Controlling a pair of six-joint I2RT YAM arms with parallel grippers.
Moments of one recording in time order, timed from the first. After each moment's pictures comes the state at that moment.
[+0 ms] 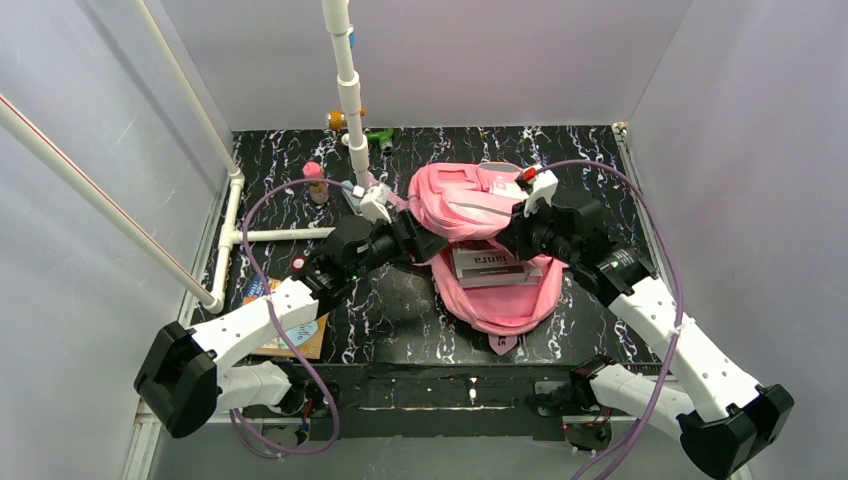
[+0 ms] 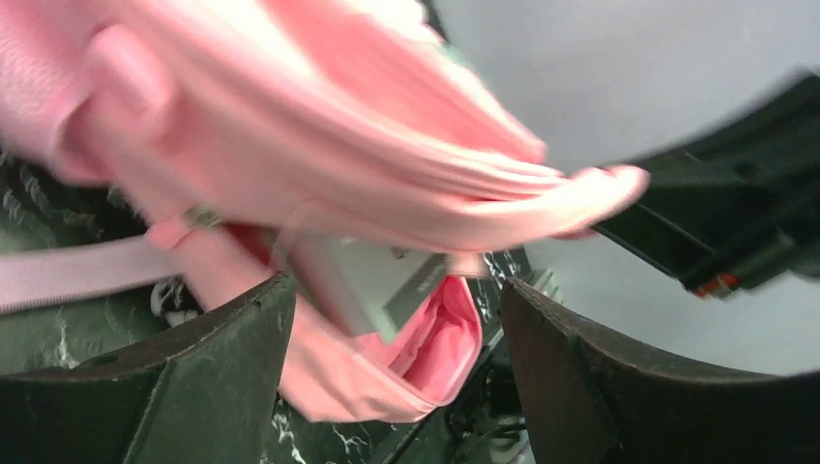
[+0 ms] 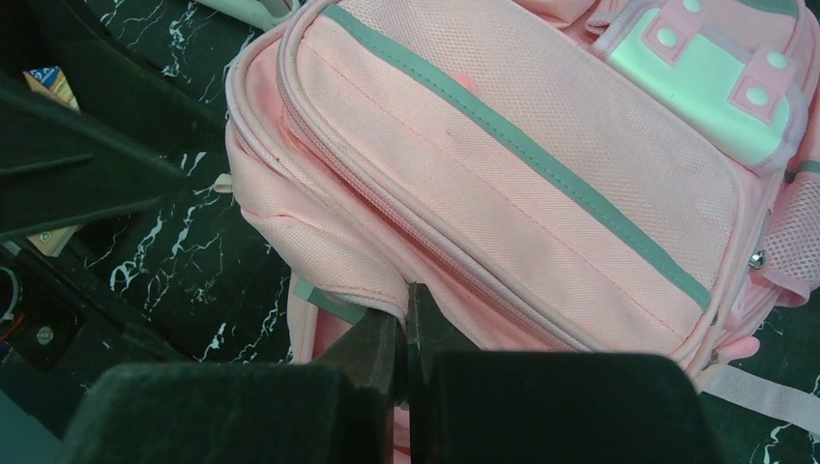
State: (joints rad) left arm -0.70 1.17 0.68 0.22 0.14 -0.90; right arm 0.57 0.95 0.99 -0.52 -0.12 0.16
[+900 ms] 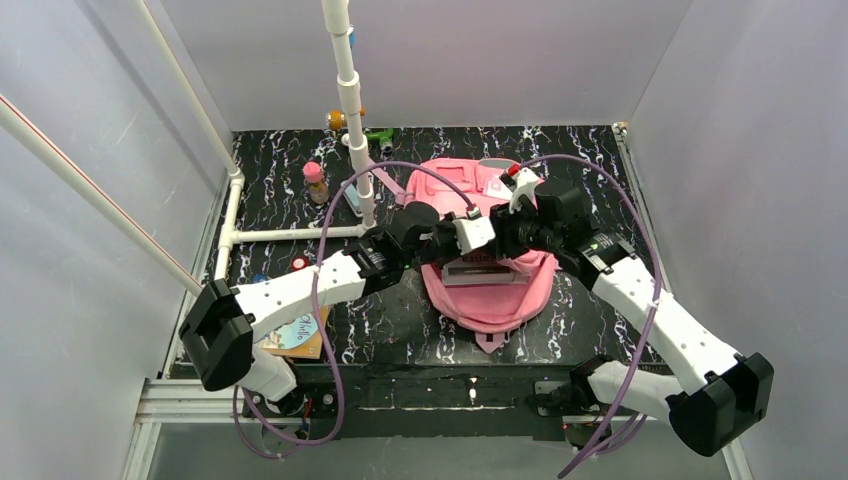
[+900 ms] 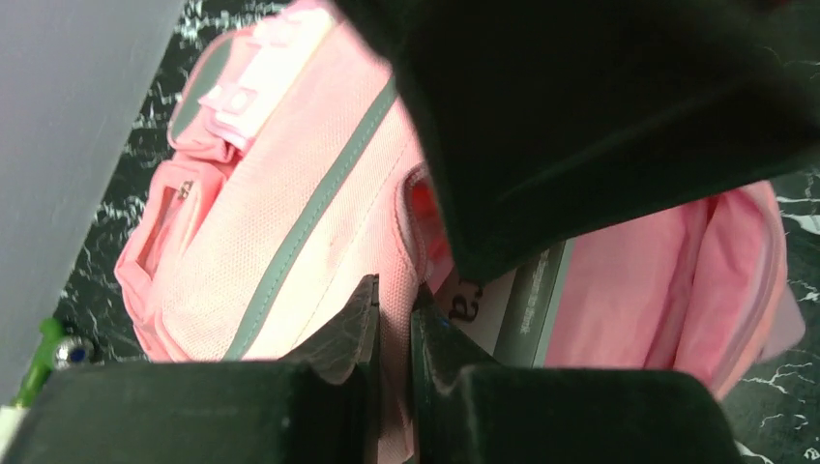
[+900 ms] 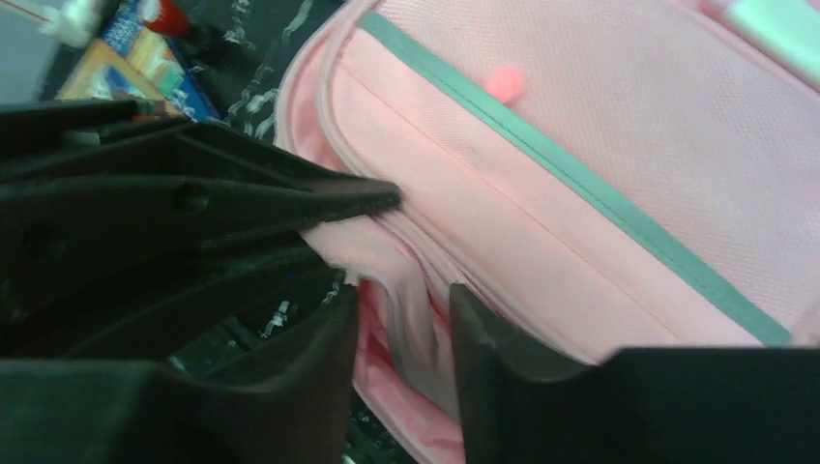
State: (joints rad) left arm -0.93 1.45 1.08 -0.03 0.09 0.48; right arm 0.56 1.09 0.99 -0.46 -0.33 0.23
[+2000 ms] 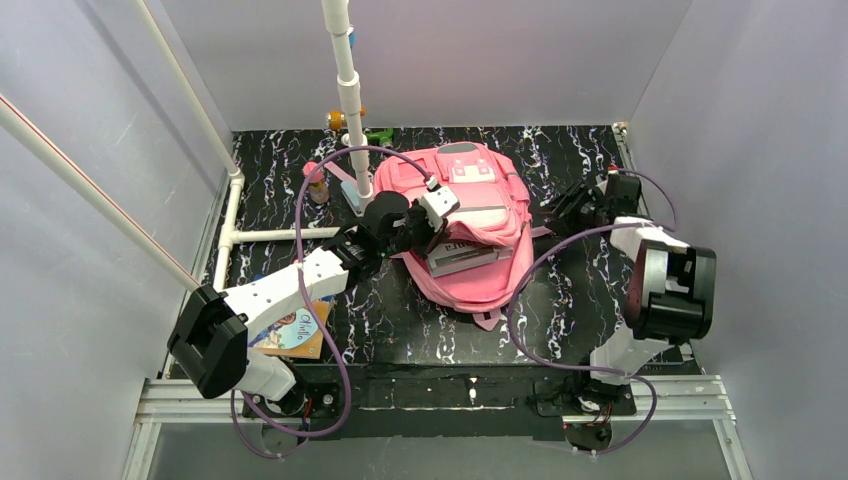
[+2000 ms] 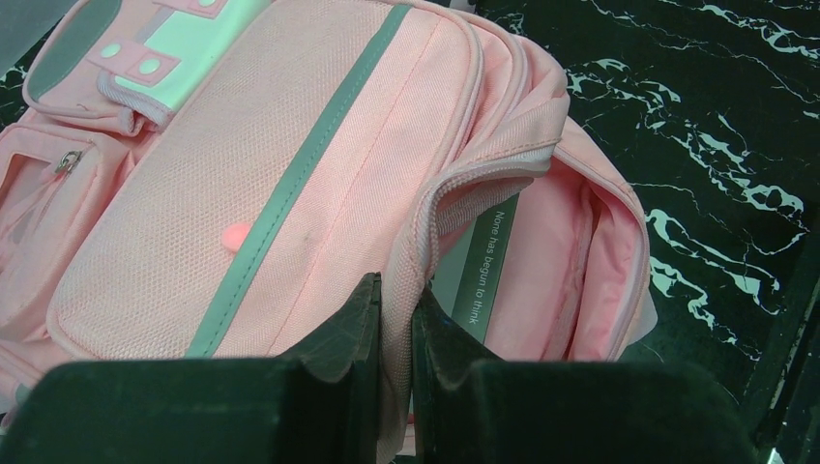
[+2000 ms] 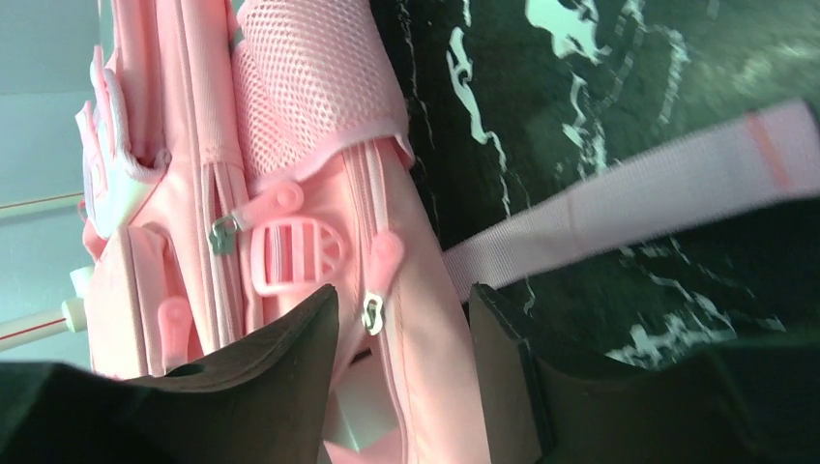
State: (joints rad) left arm -0.78 1.41 0.99 0.02 0.19 0.16; right arm -0.15 1.61 0.89 -0.06 -0.59 0.67
